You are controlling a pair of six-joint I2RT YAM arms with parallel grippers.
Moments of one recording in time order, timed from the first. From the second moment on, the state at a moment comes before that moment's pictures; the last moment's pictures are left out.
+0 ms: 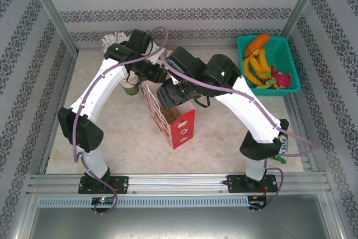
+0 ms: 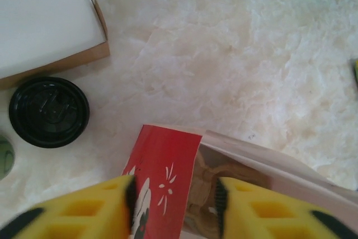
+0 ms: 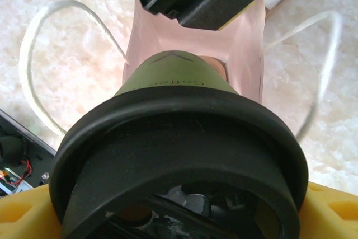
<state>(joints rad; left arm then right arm) -0.39 1.79 1.94 -1.18 0.30 0.00 1.01 1.87 2.53 -1.70 0.15 0.42</state>
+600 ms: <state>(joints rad) -0.39 1.36 1.68 -1.13 0.11 -0.27 1.02 1.99 2.57 -1.70 0.15 0.45</state>
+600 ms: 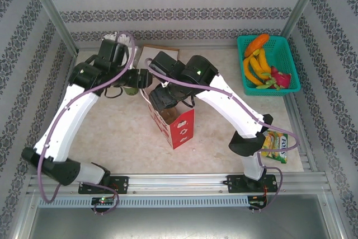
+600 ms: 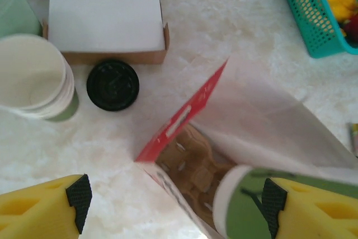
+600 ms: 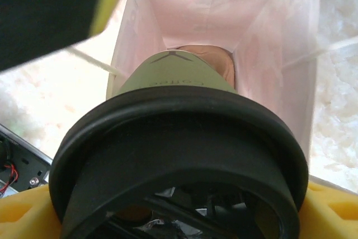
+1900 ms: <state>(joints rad) -0.39 1.17 1.40 -1.04 0.42 -0.39 0.97 2.08 2.50 -1.70 0.19 0.42</state>
